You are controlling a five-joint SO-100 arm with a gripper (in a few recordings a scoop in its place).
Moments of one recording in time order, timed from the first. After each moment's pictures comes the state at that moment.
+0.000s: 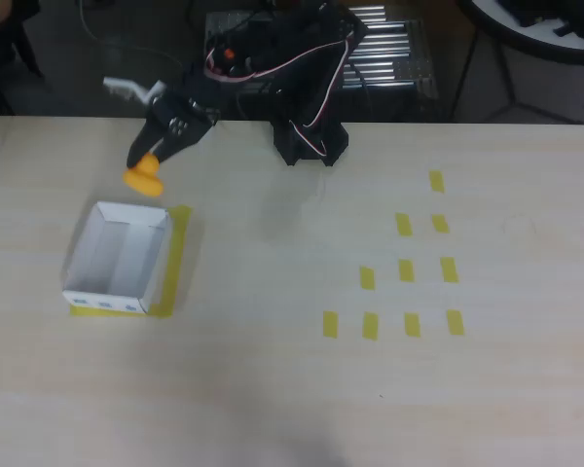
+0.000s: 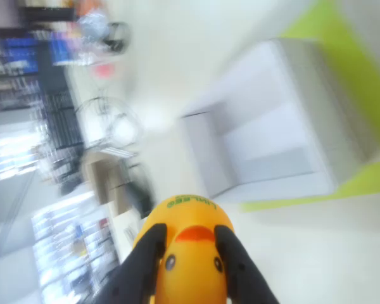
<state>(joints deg) 54.8 130.7 132.5 33.6 -9.1</state>
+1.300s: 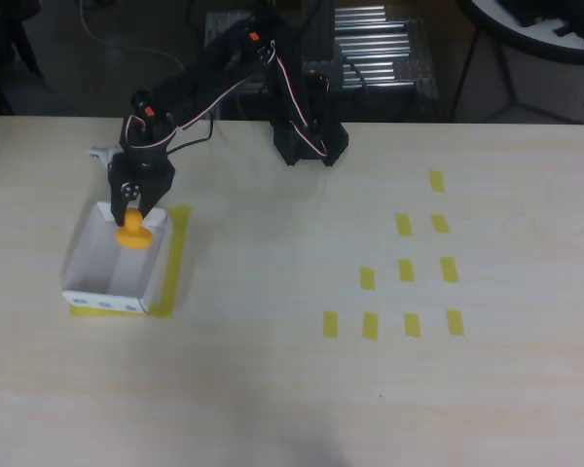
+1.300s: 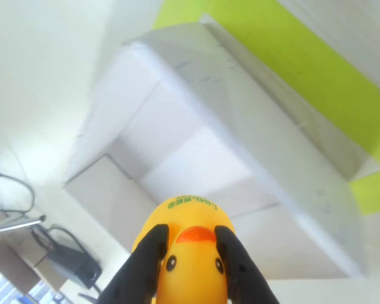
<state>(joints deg) 52.6 82.5 94.0 49.0 -0.4</state>
